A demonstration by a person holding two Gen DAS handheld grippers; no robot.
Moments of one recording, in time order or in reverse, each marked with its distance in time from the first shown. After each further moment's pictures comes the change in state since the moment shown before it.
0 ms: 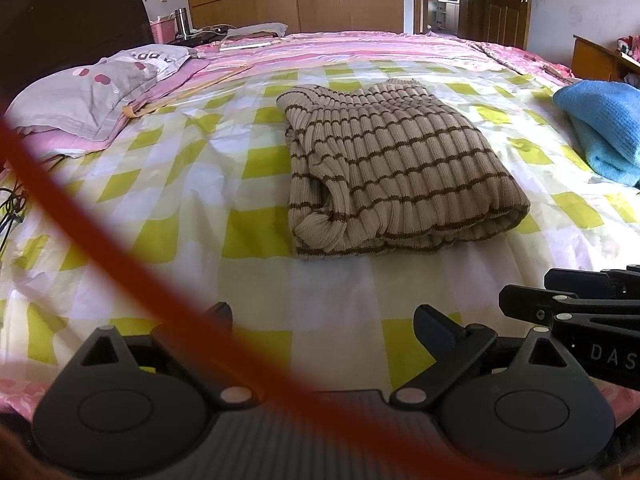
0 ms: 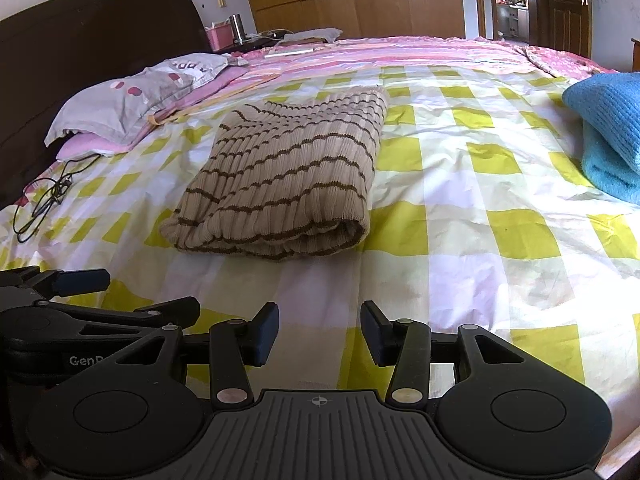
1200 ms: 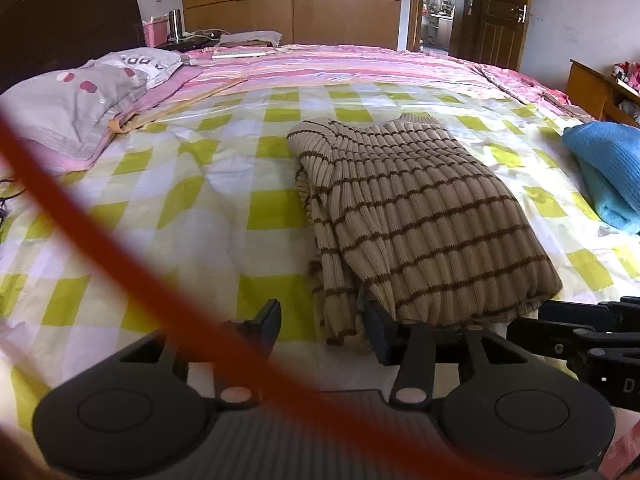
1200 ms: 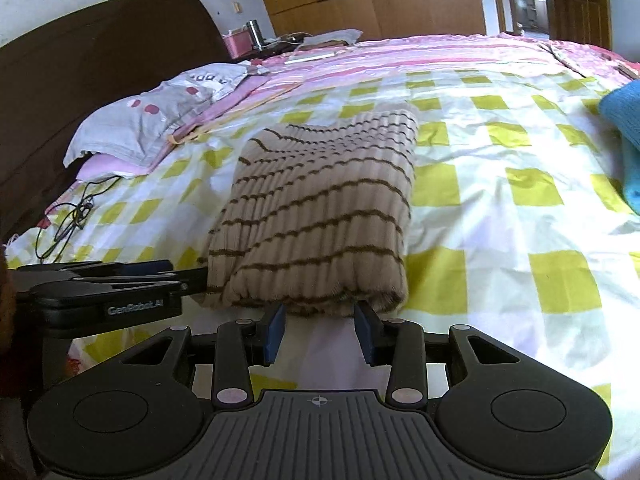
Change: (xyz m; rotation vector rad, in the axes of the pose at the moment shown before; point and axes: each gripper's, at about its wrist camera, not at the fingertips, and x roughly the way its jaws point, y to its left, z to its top) left arm 0.024 0.034 0.046 -0.029 -0.033 -0.071; right arm 0.016 0.002 0.039 0.026 0.004 0.093
